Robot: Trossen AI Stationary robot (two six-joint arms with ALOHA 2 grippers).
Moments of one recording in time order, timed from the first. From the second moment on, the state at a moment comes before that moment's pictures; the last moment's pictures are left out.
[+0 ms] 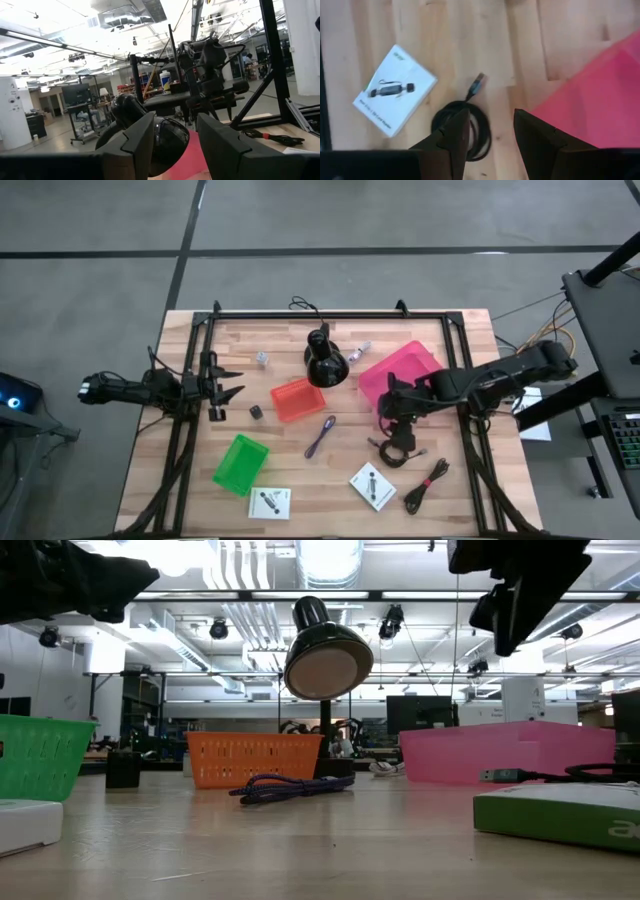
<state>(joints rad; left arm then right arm) -0.13 0.07 0.04 0.31 -0.25 0.30 0.24 1.35 1.04 -0.87 -0.04 0.42</state>
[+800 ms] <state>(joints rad) -0.14 0.07 0.04 0.31 -0.25 0.30 0.34 1.46 1.01 -0.90 -0.13 0.51</state>
